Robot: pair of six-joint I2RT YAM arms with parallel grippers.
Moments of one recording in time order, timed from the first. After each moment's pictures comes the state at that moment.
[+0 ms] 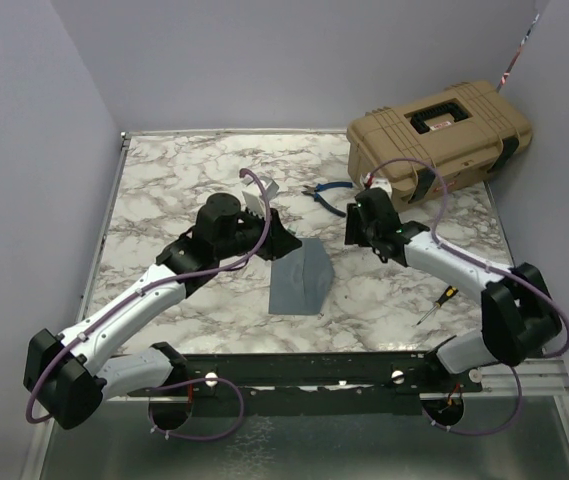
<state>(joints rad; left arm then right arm) -0.68 1.10 0.89 -0.13 0.38 -0.43 0.54 1.51 0.87 -0.20 0.32 0.41</state>
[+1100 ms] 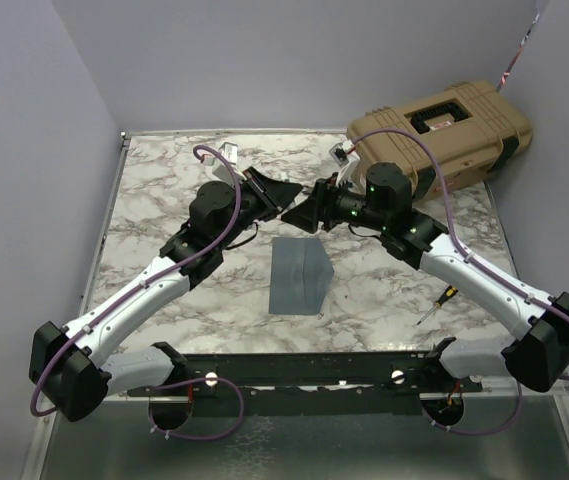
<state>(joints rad) -0.68 1.15 0.96 0.14 -0.01 -0.98 0.69 1.30 1.12 -0.02 -0.43 0.53</state>
